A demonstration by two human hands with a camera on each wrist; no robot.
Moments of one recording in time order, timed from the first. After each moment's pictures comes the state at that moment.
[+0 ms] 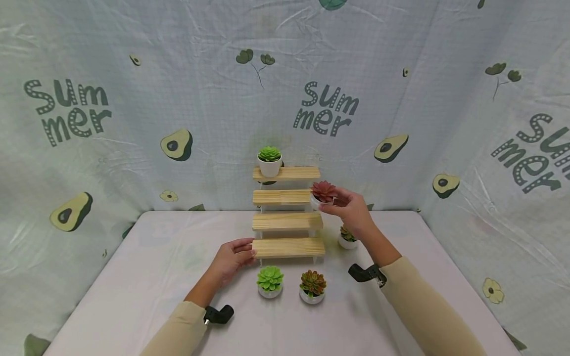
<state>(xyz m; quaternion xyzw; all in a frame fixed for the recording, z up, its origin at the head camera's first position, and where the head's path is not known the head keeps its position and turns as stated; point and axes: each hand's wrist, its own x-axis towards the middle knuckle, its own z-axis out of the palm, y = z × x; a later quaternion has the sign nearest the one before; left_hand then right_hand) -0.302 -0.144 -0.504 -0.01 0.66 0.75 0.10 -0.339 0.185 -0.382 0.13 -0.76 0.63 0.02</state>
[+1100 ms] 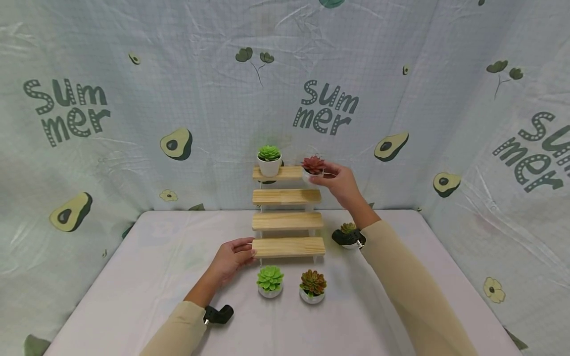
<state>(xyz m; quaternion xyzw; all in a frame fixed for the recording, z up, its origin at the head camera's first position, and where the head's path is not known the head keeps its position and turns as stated) -0.300 -0.143 -0.503 0.00 0.66 0.74 0.11 -0.403 0.167 -0.350 0.10 -0.79 0.60 0.05</state>
